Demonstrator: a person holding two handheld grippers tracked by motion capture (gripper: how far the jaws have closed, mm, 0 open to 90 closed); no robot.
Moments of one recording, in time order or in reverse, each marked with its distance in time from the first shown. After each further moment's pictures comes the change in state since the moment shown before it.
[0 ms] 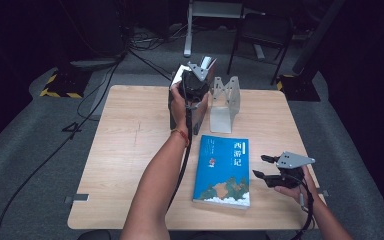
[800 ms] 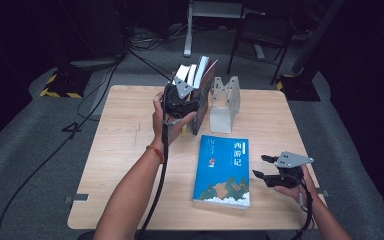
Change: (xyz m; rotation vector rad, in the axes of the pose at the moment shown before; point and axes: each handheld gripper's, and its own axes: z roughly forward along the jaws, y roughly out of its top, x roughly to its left) left arm 0.022 -0.030 -0.056 0.016 -0.154 0.118; right arm 0.000 -0.001 0.003 0.022 -0.013 0.005
